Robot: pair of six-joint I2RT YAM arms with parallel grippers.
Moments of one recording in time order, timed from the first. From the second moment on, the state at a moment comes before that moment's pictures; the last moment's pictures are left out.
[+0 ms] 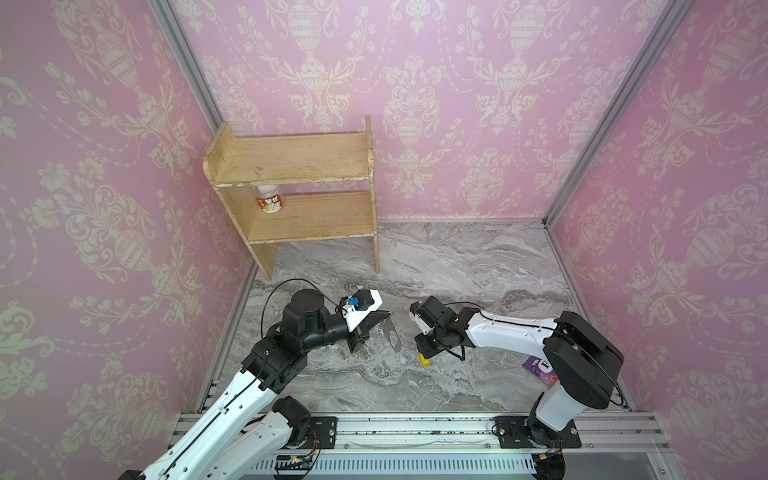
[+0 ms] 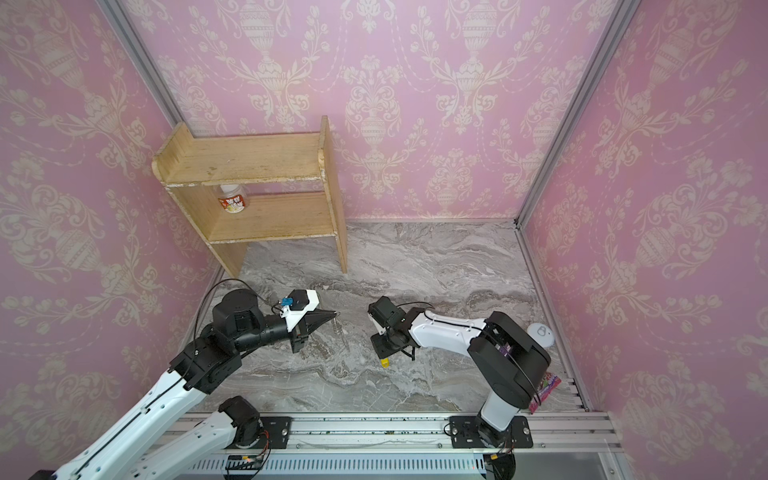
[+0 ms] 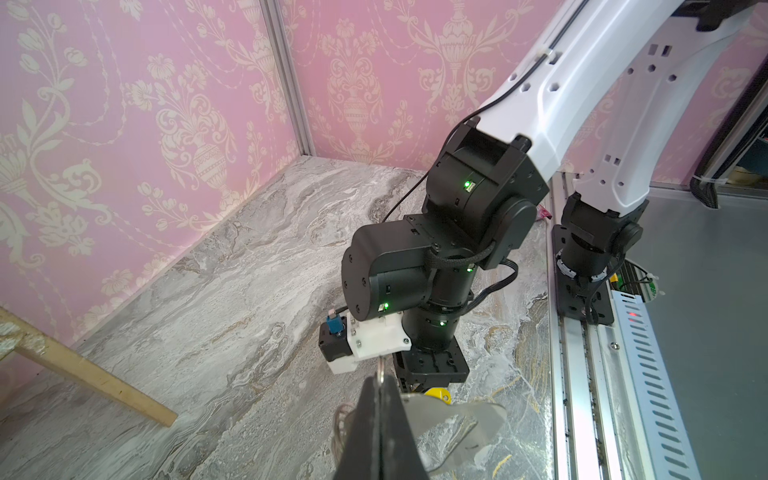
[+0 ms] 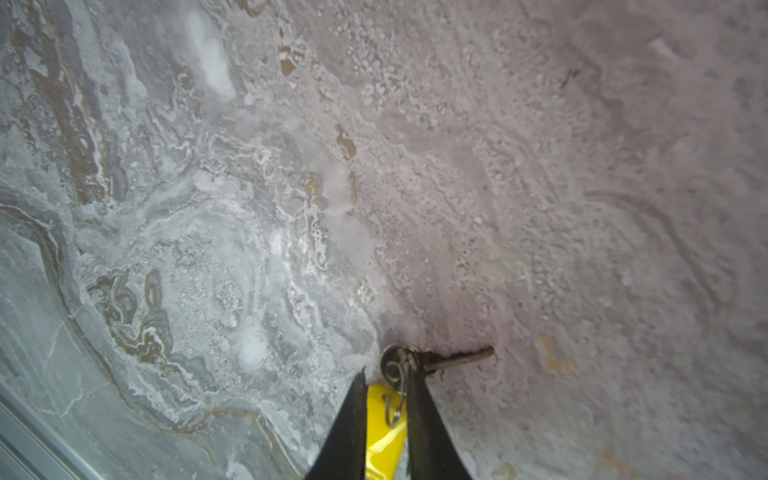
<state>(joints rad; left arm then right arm) -0.58 0.74 0.77 -0.33 0.54 0.25 0.83 1.67 0.92 -0.44 -0.11 0.37</state>
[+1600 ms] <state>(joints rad) -0.60 0.90 0.91 -0.28 0.72 0.23 0.56 0.94 0.90 -0.43 -0.84 -0.08</state>
